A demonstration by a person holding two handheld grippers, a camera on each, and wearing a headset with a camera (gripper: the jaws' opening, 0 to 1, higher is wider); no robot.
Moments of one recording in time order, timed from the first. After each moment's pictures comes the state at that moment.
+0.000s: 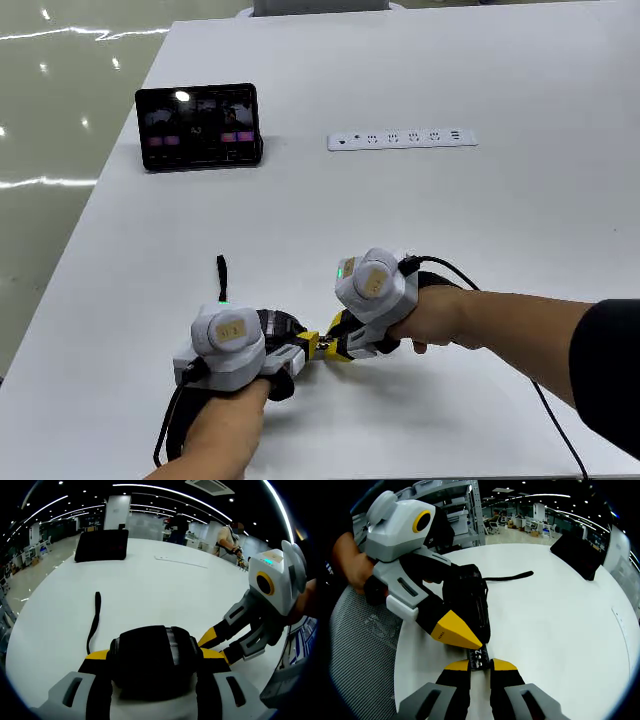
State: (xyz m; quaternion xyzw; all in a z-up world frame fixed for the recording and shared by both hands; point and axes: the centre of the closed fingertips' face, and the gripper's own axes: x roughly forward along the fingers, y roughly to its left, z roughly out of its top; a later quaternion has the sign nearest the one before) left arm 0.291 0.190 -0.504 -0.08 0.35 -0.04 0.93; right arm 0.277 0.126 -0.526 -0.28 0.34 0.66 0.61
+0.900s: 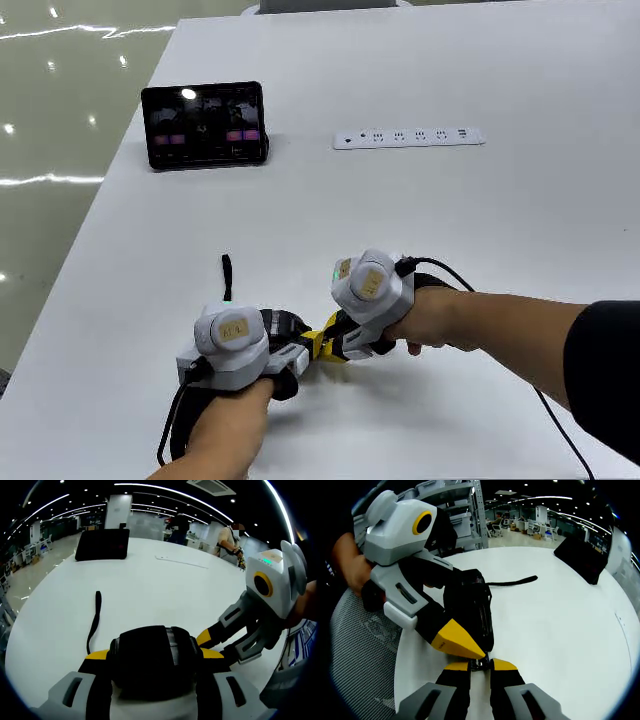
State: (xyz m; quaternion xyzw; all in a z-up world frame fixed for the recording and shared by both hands) left arm 0.291 0.193 -0.504 -0.08 0.35 -0.04 0.93; right arm 0.274 0.140 -0.525 -0.27 0.34 0.67 0.61
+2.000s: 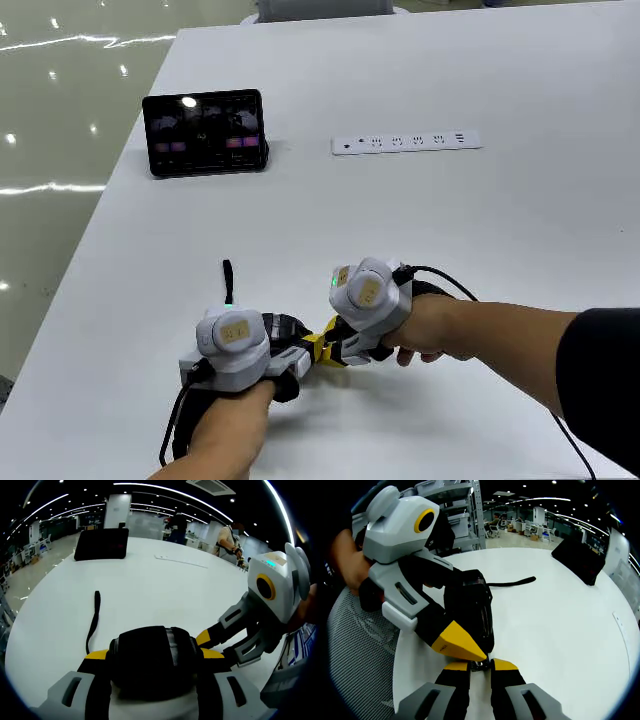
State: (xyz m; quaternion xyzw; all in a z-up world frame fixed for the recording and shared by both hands) left arm 0.291 0.191 -0.504 -0.08 0.36 -0.04 0.93; right arm 0.274 0.142 -0.527 -0.27 0.33 0.66 0.62
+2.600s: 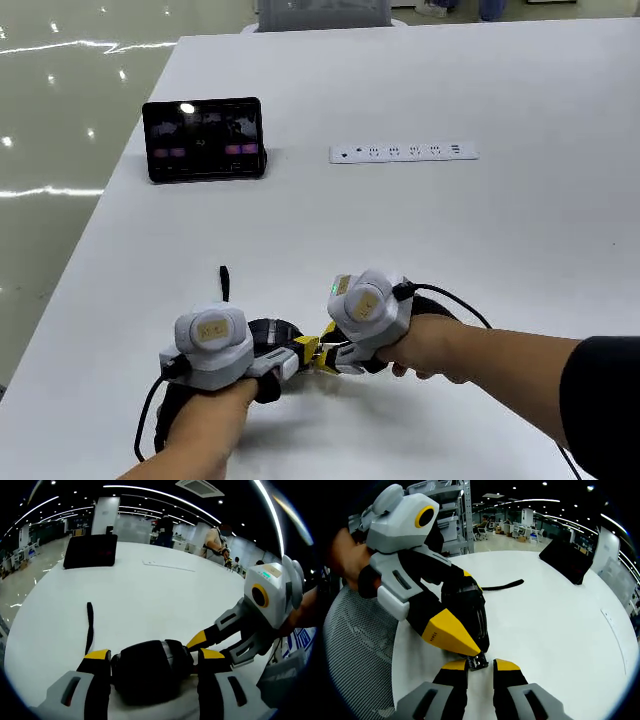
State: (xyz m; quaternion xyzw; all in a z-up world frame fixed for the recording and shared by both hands) left arm 0.298 0.188 -0.479 -0.08 0.33 -0.12 0.93; right arm 0.281 0.137 -0.511 -0.27 0.32 0.62 0.66
